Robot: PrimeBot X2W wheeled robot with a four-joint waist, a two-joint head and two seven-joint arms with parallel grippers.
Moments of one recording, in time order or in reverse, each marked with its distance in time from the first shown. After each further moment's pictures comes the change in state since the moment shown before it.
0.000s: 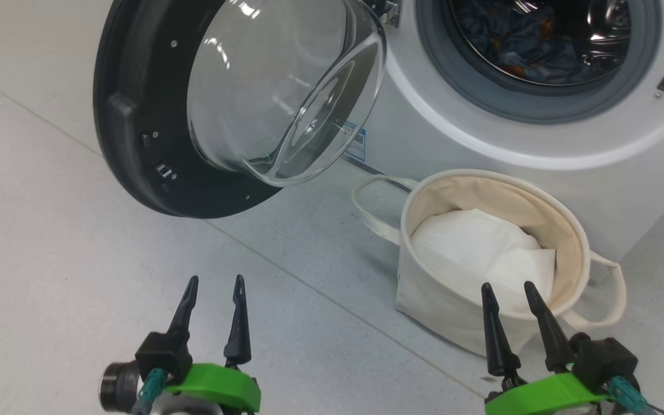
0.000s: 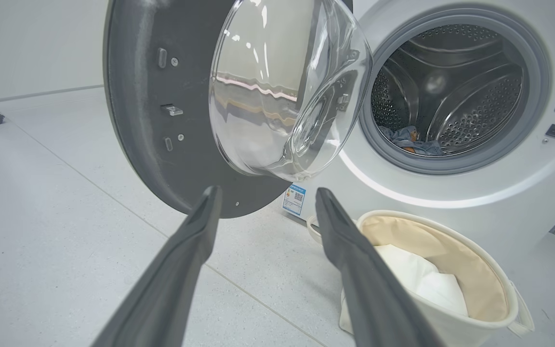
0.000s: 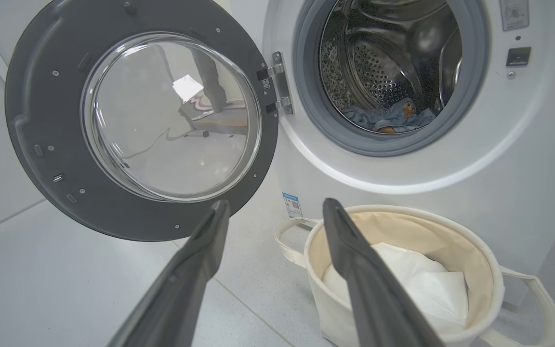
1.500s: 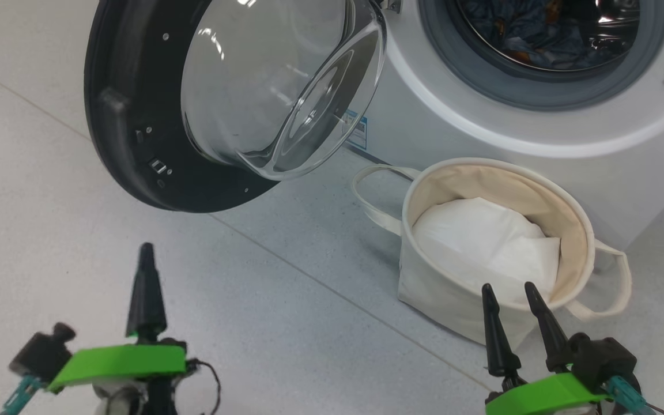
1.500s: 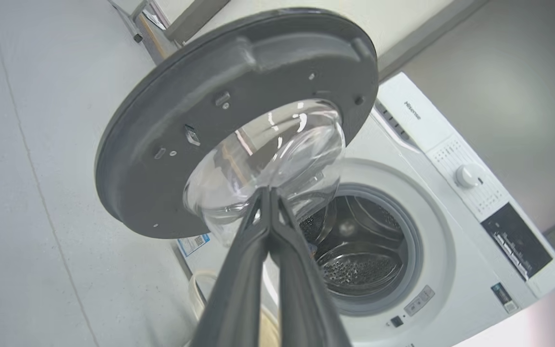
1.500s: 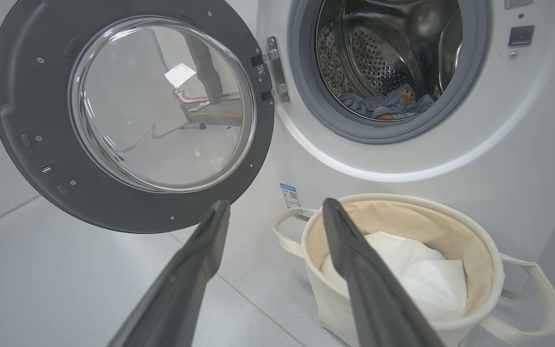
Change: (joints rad) left arm 0.000 -0.001 0.149 -0.138 -0.725 -0.281 0.000; right arm -0.002 0.000 -0.003 0.007 -0.009 0.000 0.000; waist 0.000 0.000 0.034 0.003
